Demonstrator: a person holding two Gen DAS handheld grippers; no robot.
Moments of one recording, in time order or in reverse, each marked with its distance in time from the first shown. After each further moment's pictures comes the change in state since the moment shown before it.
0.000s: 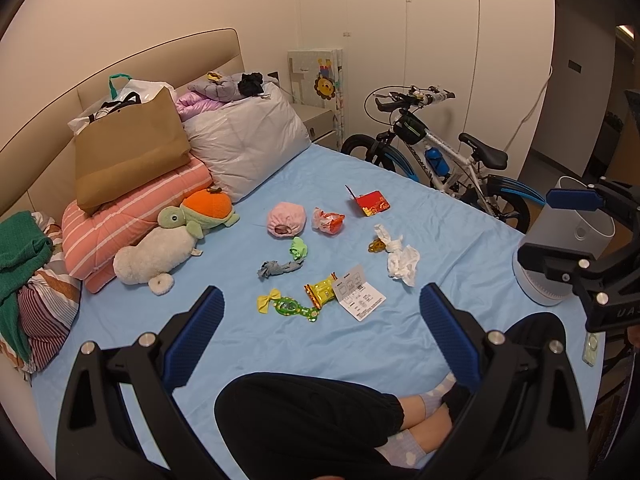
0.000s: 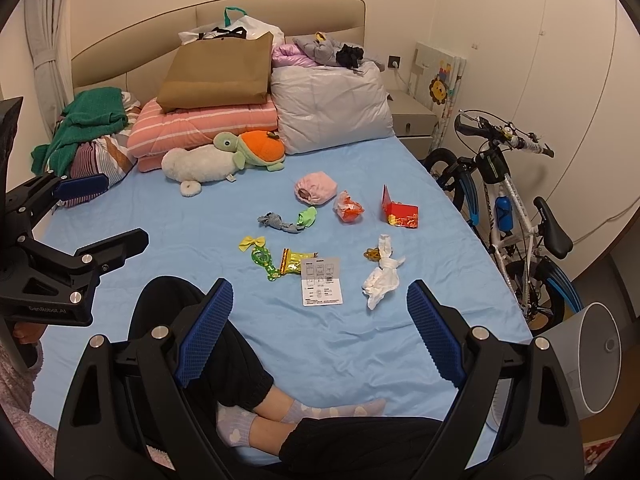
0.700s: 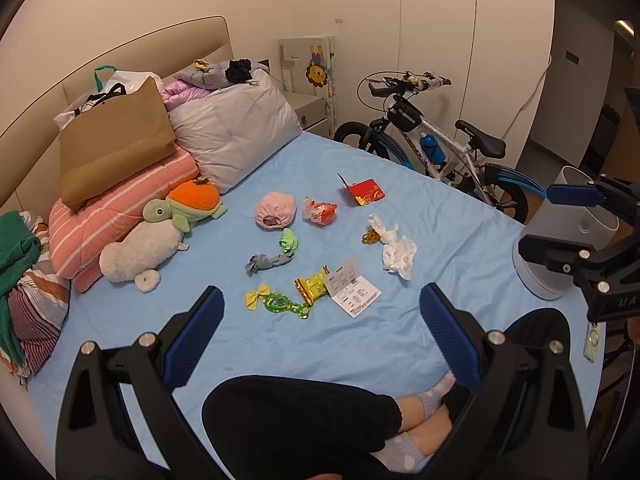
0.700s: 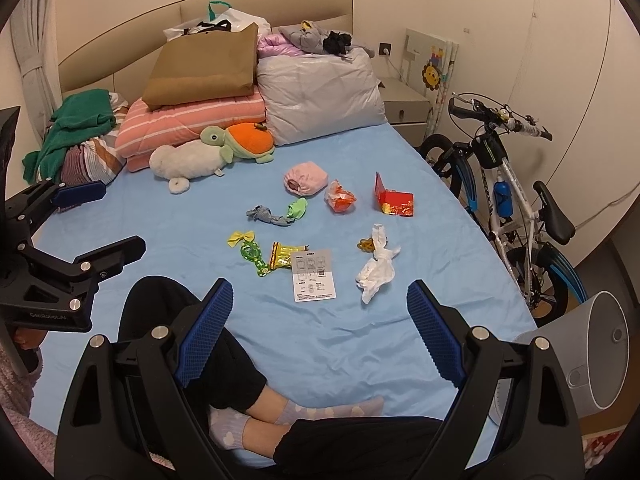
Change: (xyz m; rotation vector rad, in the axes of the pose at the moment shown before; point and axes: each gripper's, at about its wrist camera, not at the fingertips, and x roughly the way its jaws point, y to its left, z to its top) left arm 0.029 -0.008 0.012 0.018 0.041 -0.027; right arm 0.029 -0.021 -0.010 0.039 0.027 -0.014
